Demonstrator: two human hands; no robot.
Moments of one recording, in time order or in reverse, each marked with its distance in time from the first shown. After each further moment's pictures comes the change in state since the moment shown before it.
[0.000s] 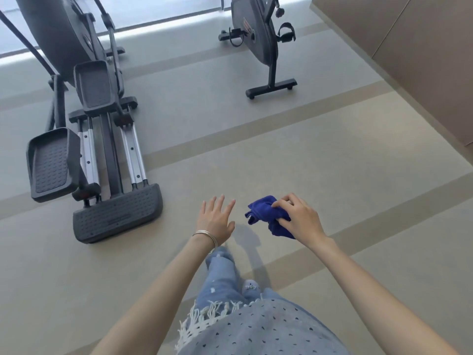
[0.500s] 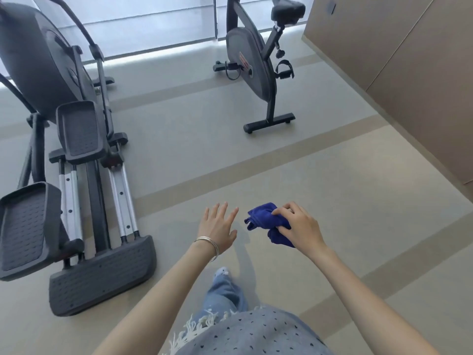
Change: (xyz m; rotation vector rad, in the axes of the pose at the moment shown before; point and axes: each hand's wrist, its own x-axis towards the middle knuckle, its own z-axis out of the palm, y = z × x) left_hand 0.225 -0.107 -0.118 0.000 -0.001 0.085; right_hand 0.262 -0.024 -0.036 -0.011 0.047 0.057
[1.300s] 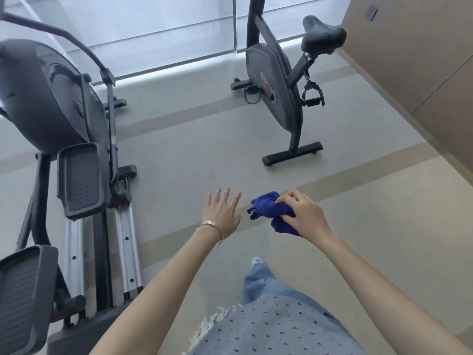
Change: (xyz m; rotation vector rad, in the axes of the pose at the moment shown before) left_hand 0.334 -0.114 -0.169 0.057 0.015 -0.113; right_hand 0.398 0.032 -0.045 0.035 -0.038 -0.099
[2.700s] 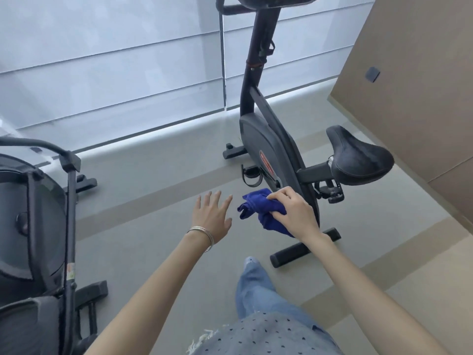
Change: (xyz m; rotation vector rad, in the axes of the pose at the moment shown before) left_hand 0.555 -0.204 -0.254 0.032 0.093 0.044; right_hand 0.634 0.037 -0.086 0.049 0.137 0.015
